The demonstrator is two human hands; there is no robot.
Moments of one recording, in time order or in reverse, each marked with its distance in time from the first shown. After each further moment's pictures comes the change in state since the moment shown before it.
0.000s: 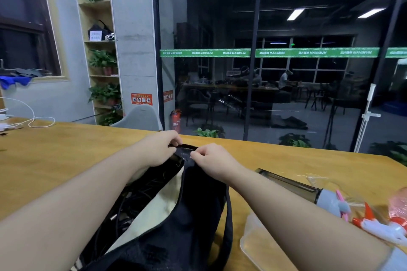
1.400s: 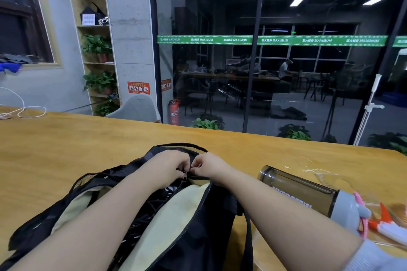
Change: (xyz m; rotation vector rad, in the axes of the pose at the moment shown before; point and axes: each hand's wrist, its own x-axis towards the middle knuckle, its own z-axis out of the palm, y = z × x) left_hand 0.017 -0.021 0.064 0.112 -0.097 0.118; right_hand 0.052 0.036 0.045 -0.081 -0.204 0.137
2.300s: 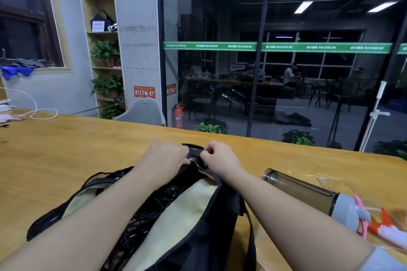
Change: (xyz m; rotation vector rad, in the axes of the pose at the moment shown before) left_hand -0.030 0.024 -0.037 0.414 0.086 -0.062; right_hand -0.019 -0.009 -0.013 0.156 0.334 -0.017
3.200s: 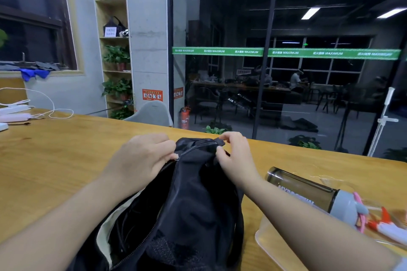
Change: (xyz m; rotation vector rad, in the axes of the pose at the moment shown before) left_hand -0.080 -0.045 -0.016 -0.202 0.652 0.276; right_hand -0.037 0.002 -0.010 0.052 0.295 -0.277
